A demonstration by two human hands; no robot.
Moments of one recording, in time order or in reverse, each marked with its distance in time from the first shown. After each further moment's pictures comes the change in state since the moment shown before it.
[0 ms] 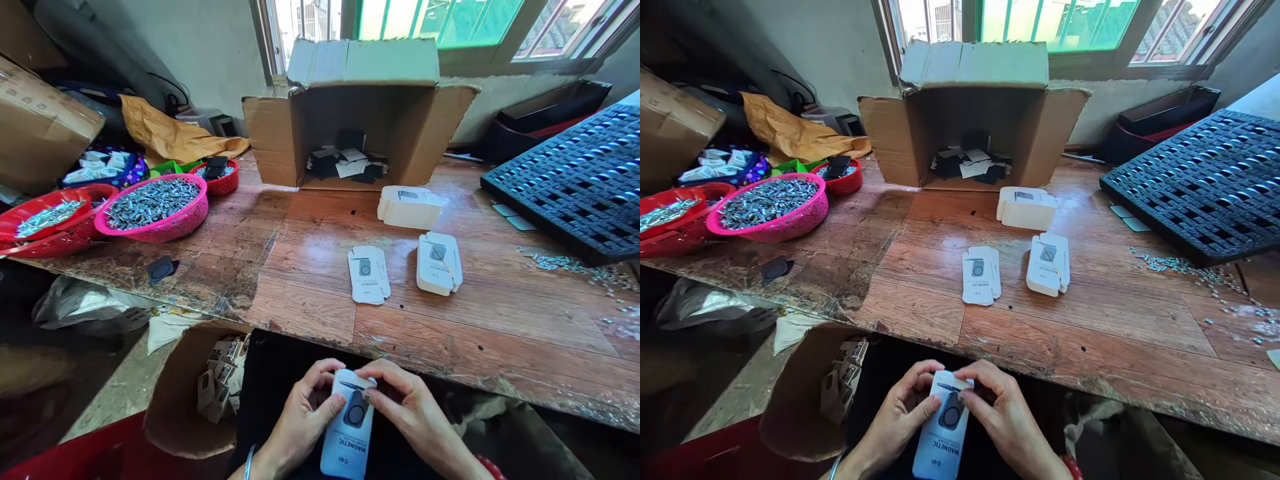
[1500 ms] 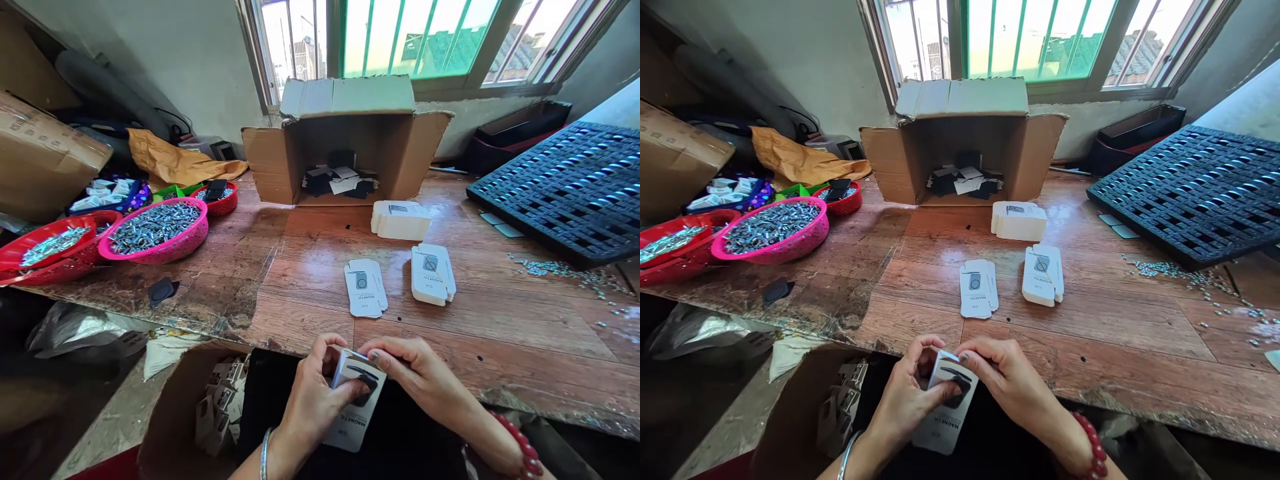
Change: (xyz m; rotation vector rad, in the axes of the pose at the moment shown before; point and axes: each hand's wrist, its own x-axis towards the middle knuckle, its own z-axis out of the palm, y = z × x) left_hand 0.039 0.063 0.019 0.266 0.179 0.074; right_hand 0.049 -0.054 -0.035 -0.136 -0.091 -0.171
